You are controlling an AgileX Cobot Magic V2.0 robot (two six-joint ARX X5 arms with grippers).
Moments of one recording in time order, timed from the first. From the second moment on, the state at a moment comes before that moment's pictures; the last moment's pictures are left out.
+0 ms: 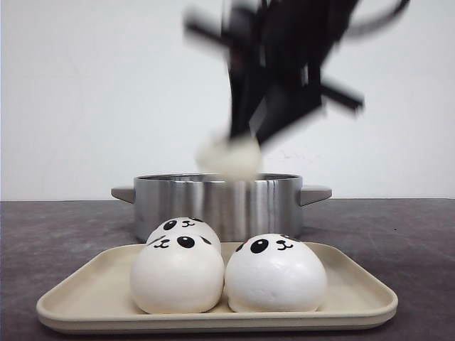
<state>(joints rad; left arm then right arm) -0.36 0.54 0.88 -0.61 0.42 -0.19 0.83 1.41 1.10 -0.58 -0.11 0.54</state>
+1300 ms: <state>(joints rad) -0.39 0.54 0.88 -0.57 0.39 -0.19 0.55 2.06 1.67 -0.59 0.13 0.23</state>
